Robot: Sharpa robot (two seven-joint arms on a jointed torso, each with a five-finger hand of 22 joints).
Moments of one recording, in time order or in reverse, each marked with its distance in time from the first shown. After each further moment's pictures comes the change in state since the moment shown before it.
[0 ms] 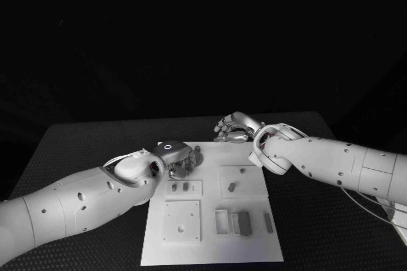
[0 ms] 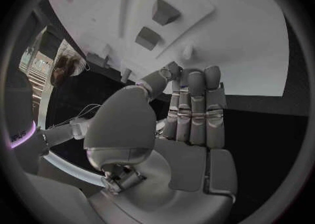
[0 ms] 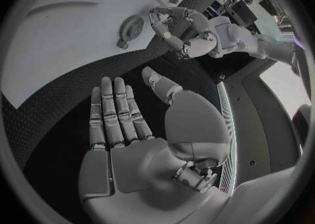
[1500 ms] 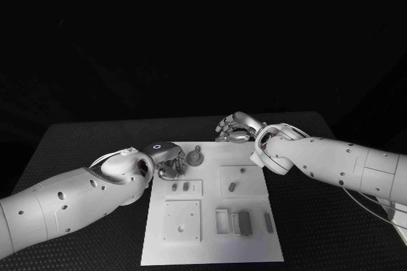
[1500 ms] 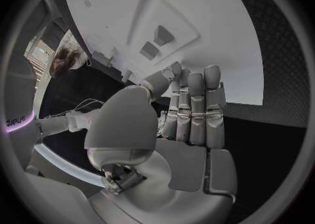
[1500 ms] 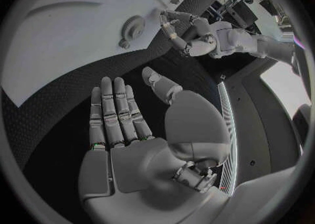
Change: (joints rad) left arm 0.000 -0.079 0.026 0.050 0.057 0.094 -0.006; left_hand 0.013 0.010 -0.001 -0.001 -0.003 -0.001 -0.001 0.000 0.001 0.000 0.000 -0.009 0.000 0.007 0.000 0.000 0.005 0.000 0.005 -0.001 0.000 0.003; right arm 0.000 -0.006 0.000 0.001 0.001 0.001 0.000; right_hand 0.000 0.000 -0.003 -0.003 0.000 0.000 0.000 0.003 -0.002 0.000 0.000 0.000 -0.008 0.001 -0.002 -0.008 0.003 0.000 0.000 0.000 -0.004 0.002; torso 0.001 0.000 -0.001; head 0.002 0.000
